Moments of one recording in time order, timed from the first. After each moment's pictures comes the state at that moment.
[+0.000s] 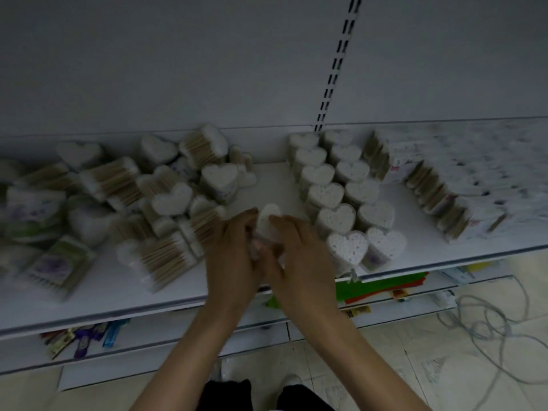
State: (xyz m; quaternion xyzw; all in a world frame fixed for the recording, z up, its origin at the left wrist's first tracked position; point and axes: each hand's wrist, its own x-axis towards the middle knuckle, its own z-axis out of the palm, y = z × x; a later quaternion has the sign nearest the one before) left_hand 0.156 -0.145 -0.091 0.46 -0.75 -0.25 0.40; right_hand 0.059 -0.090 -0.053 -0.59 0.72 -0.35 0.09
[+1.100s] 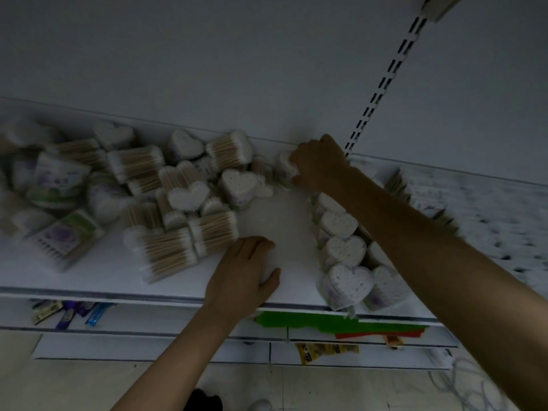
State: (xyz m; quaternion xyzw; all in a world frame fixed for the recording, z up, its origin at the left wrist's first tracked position) left_hand 0.149 -0.154 -0.130 0.43 -0.83 -0.11 0.34; right_hand -0.024 -0.283 0.011 -0.76 0.61 0.16 -0.12
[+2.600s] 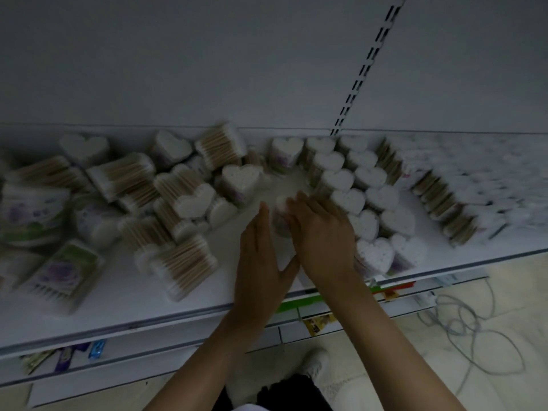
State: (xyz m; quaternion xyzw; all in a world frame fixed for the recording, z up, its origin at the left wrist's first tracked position) left_hand 0.154 -0.155 -0.121 0.42 -0.73 -0.35 0.41; right_hand 0.045 -0.153 -0.064 -0.64 0.72 -0.20 -0.19
